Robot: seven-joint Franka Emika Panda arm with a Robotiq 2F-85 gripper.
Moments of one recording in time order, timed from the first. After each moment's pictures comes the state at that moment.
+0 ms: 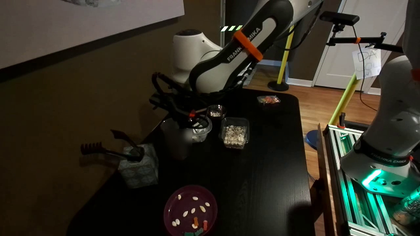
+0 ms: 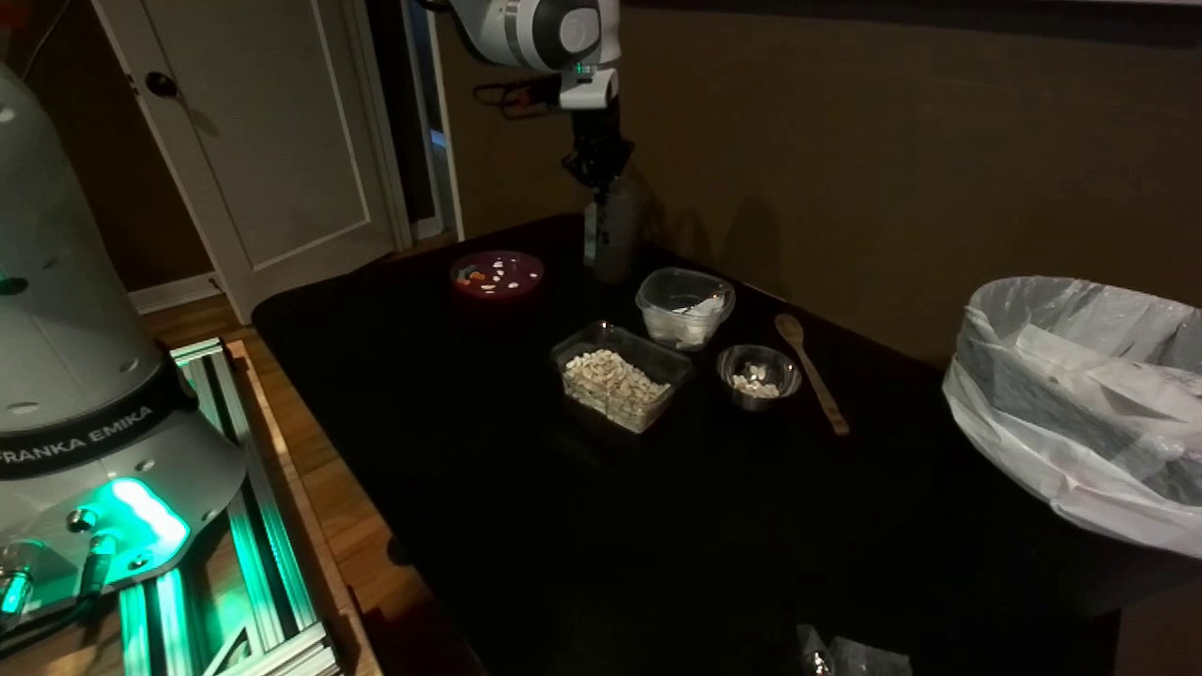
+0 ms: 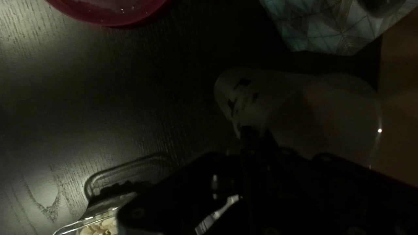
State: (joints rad) arm 0.28 0.43 -0.06 -1.93 0.01 2.55 1.84
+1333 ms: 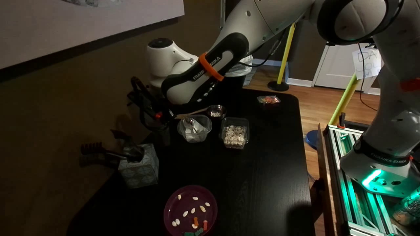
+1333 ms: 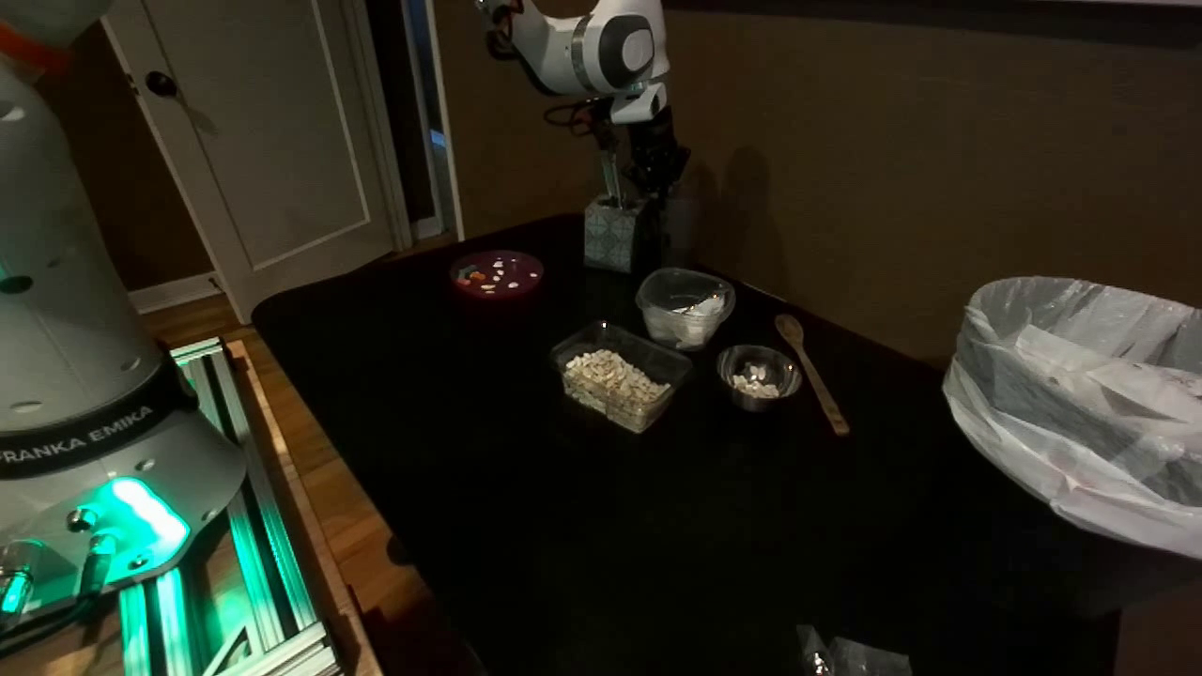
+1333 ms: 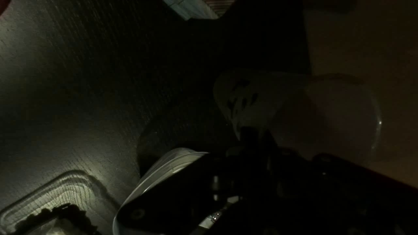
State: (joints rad) arm 0.31 0.74 -0.16 -1.49 -0.08 2.48 2.08
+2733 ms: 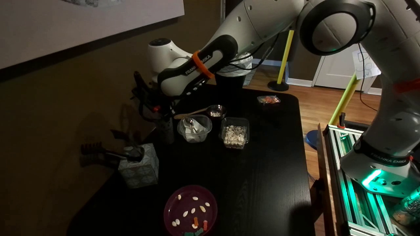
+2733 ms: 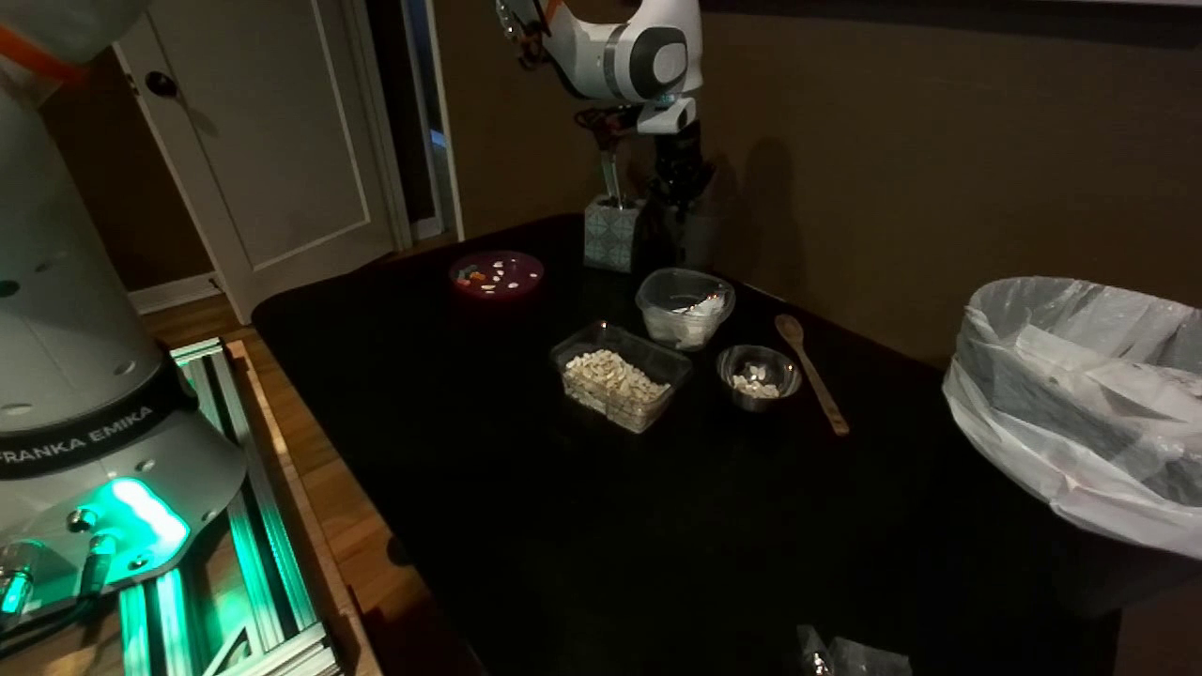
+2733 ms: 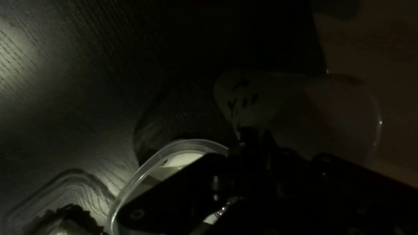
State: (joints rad) arm 0.22 0.84 -0.14 -1.34 -0.01 2.36 2.09
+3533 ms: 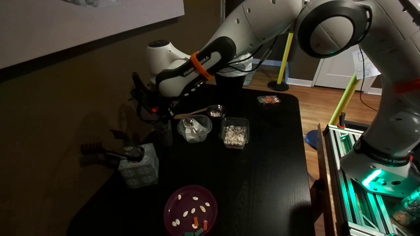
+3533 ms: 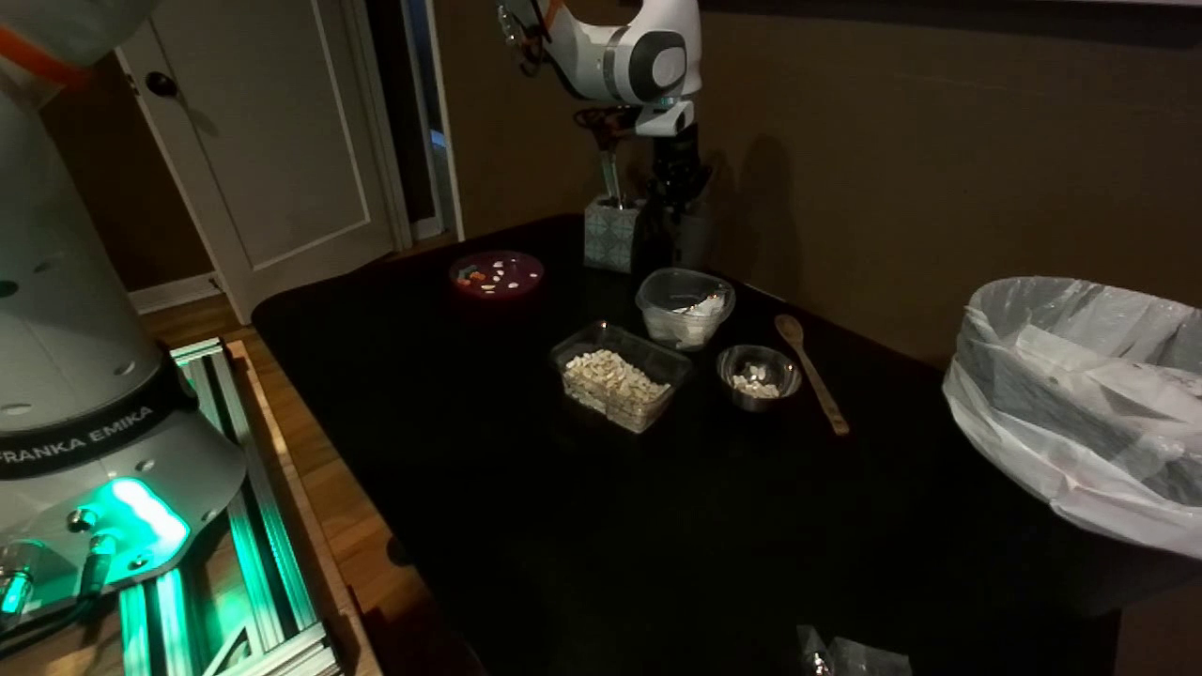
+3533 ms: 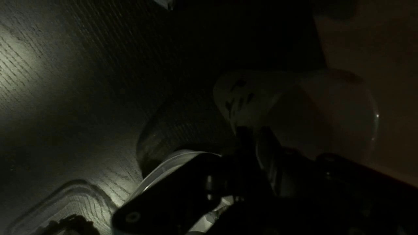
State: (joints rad) arm 0.21 0.86 -0.12 -1.31 0.01 2.35 2.09
